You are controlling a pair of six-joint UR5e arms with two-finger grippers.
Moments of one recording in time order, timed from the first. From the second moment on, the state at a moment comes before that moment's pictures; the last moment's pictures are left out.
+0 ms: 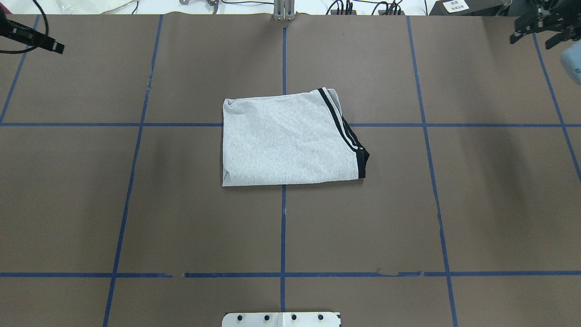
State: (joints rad) left arm -1.30 -1.88 -1.51 -2.14 -2.27 -0.34; right arm 1.38 -1.15 1.31 -1.32 2.34 0.50
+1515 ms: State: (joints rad) left arm -1.52 -1.75 -1.65 -1.55 -2.26 0.12; right arm 1.41 -1.65 1.79 -1.50 2.35 0.32
